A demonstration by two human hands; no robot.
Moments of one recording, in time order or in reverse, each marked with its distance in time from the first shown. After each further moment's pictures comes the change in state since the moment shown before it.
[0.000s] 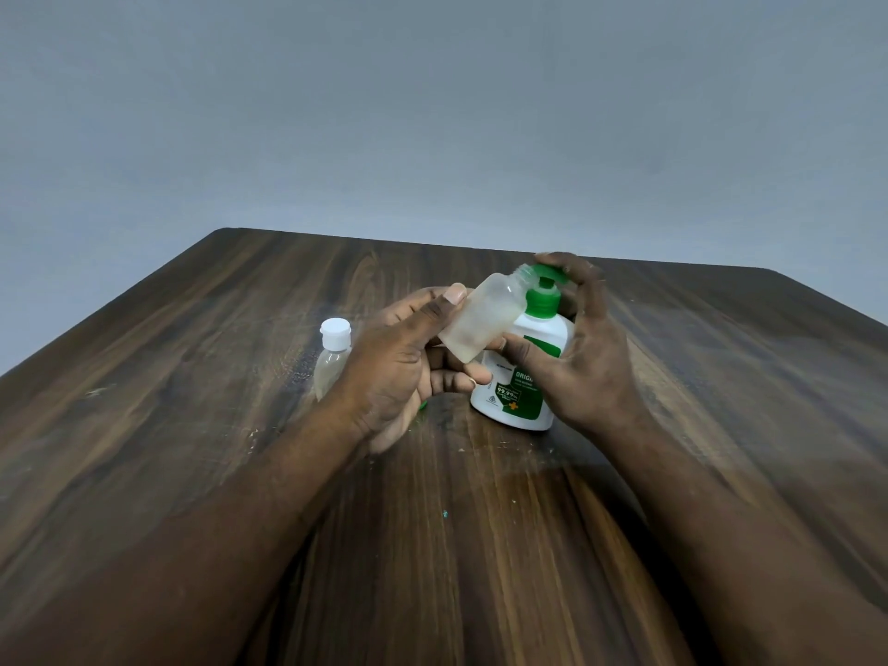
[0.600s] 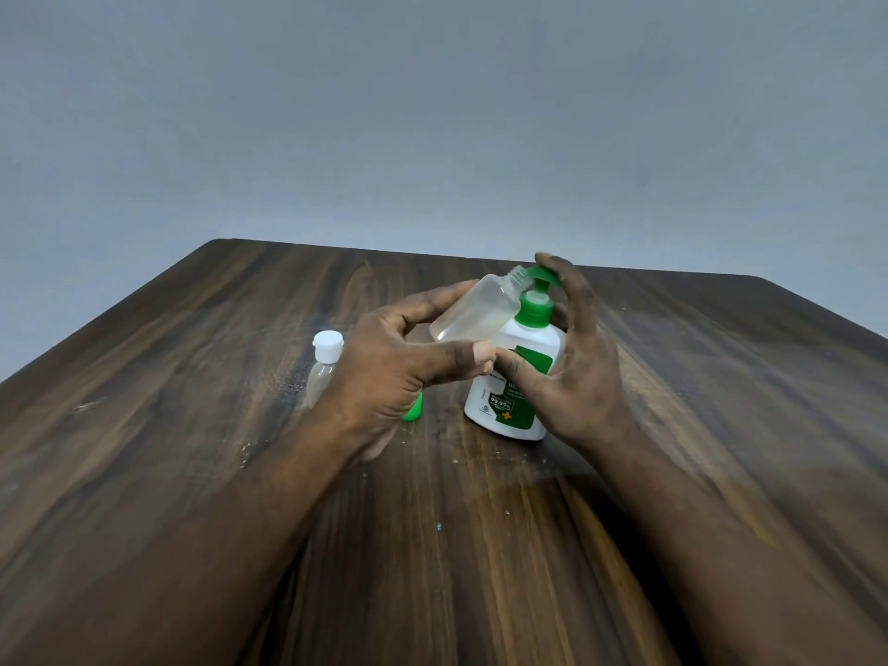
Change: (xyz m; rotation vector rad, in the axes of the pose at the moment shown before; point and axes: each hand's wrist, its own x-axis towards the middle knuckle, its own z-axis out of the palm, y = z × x) left_hand 0.000 0.006 -0.001 0.088 -0.040 0.100; right_hand -0.002 -0.004 0.000 -0.035 0.014 0.005
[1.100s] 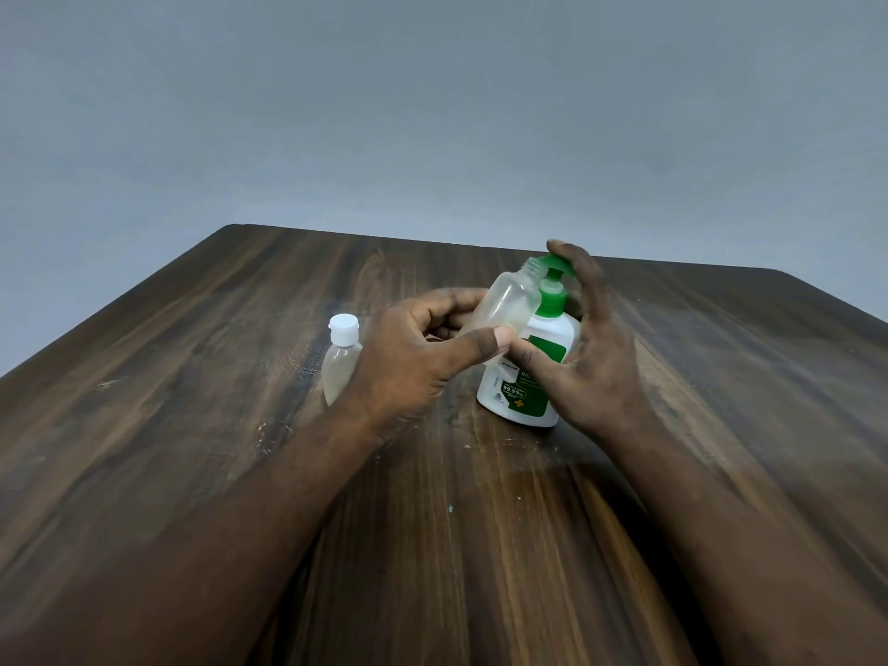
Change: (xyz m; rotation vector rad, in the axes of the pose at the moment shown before) left_hand -0.004 -0.009 -0.004 0.386 0.030 0.127; right_hand 0.000 -0.001 -0.001 0.008 -0.023 -0.015
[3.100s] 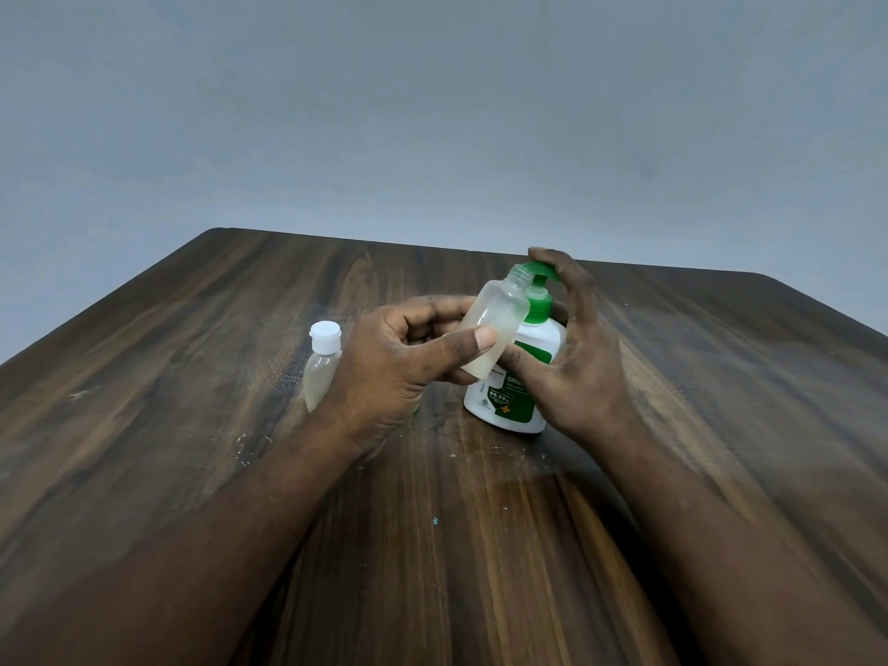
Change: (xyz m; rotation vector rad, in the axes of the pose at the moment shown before) left_hand -0.002 0.006 0.004 -0.207 -0.003 -0.029; right_hand 0.002 -0.002 -0.001 0.037 -0.012 0.008
